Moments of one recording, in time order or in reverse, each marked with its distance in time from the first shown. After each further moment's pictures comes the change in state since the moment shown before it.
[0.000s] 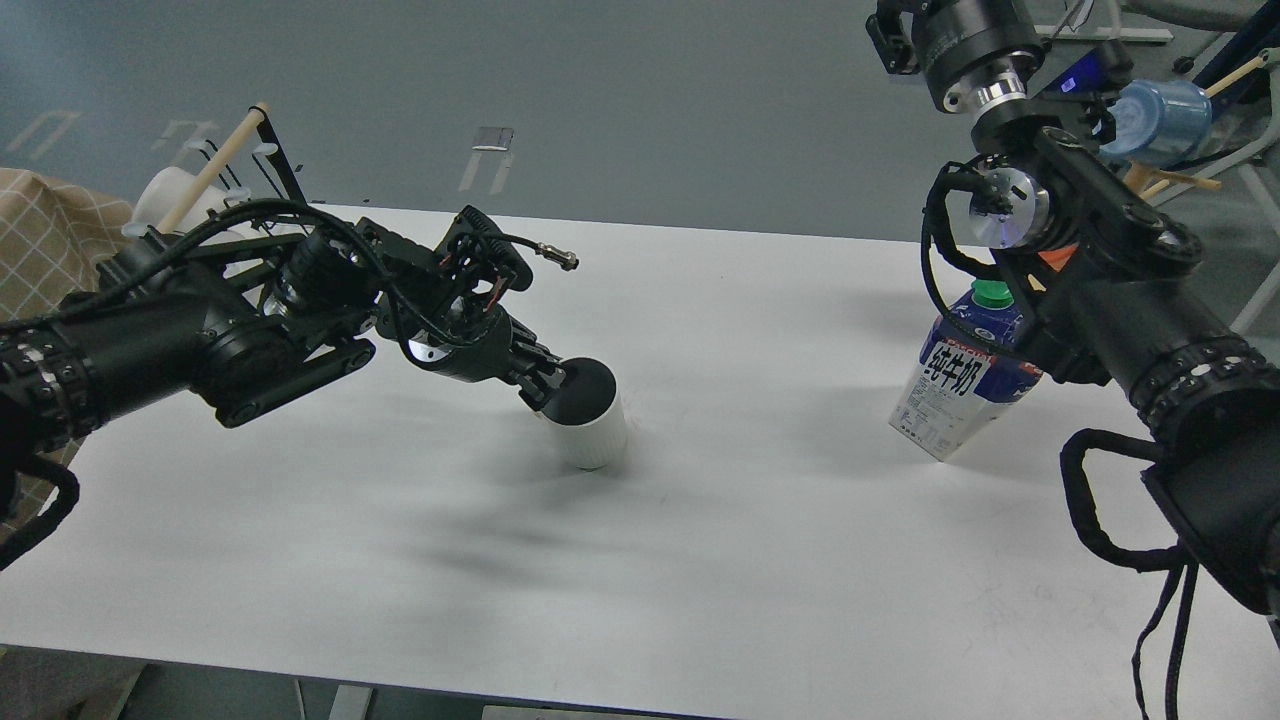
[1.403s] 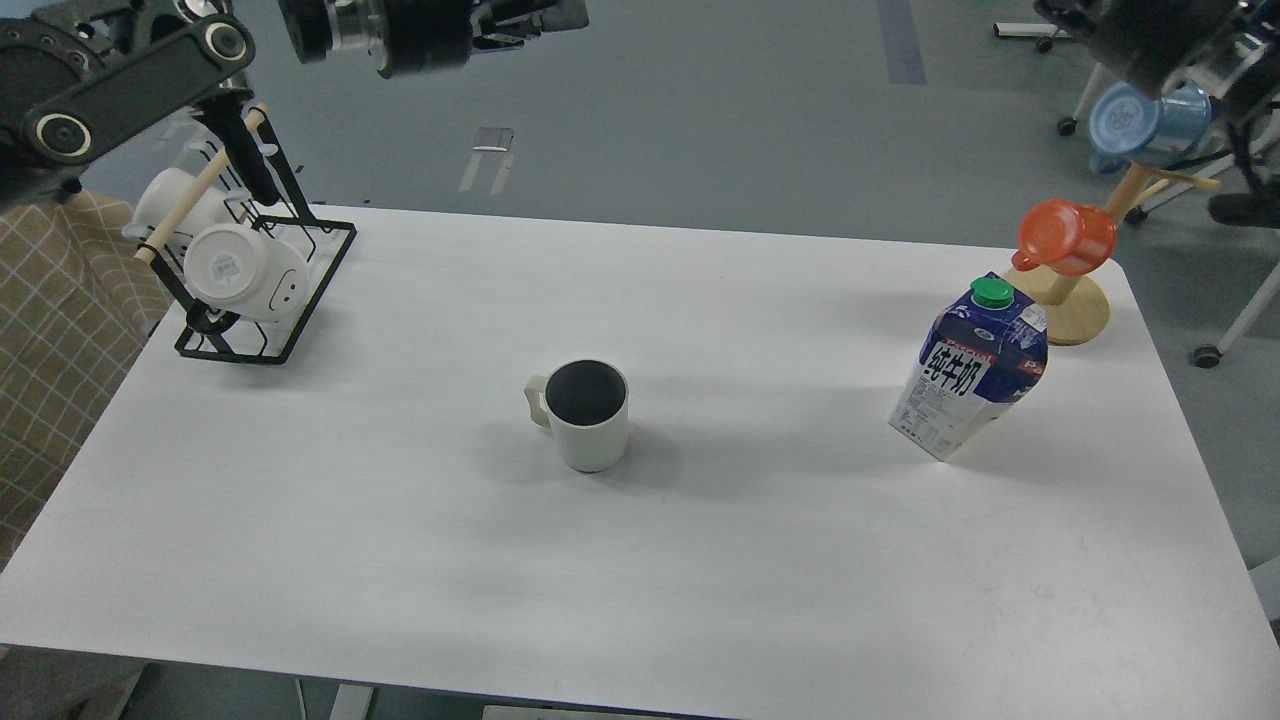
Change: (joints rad) left arm -0.219 0.147 -0.207 0.016 -1.317 0.139 0.112; right arm -0.026 -0.838 -0.494 0.768 -0.612 -0.151 0.000
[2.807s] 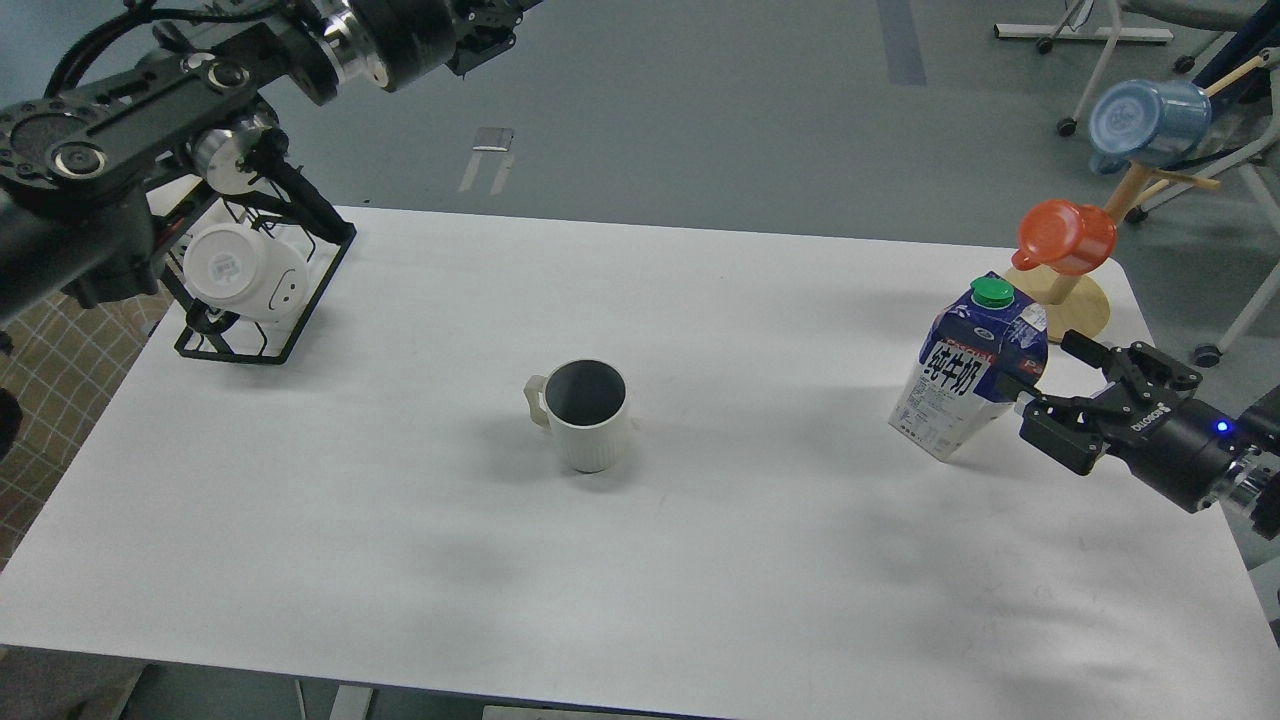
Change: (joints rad) left arm 0.102 -0.027 -0.065 -0.006 -0.157 0.054 0.028; right arm -0.631 -0.011 0.005 0.014 -0.698 -0.594 0.000
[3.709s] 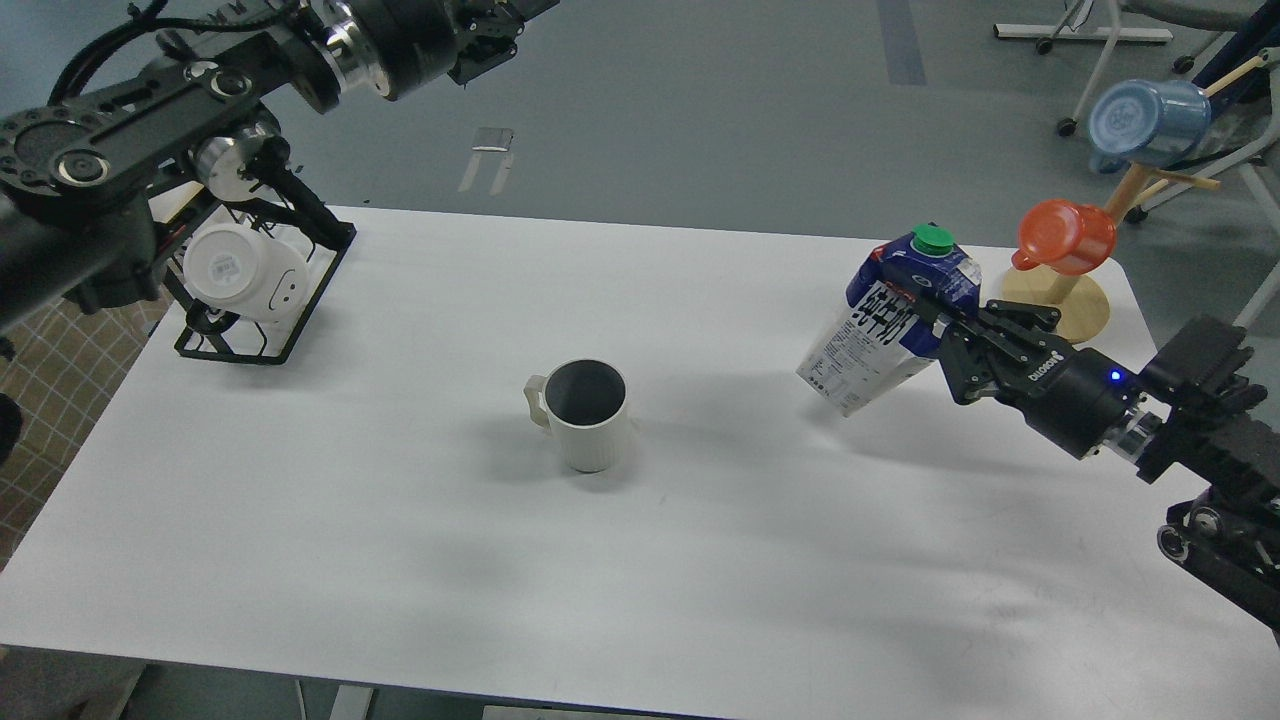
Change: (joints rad) left arm 0.011 0.002 0.000 -0.006 0.003 -0.002 0.000; right arm 0.120 0.195 0.015 0.029 -0.027 0.000 0.000
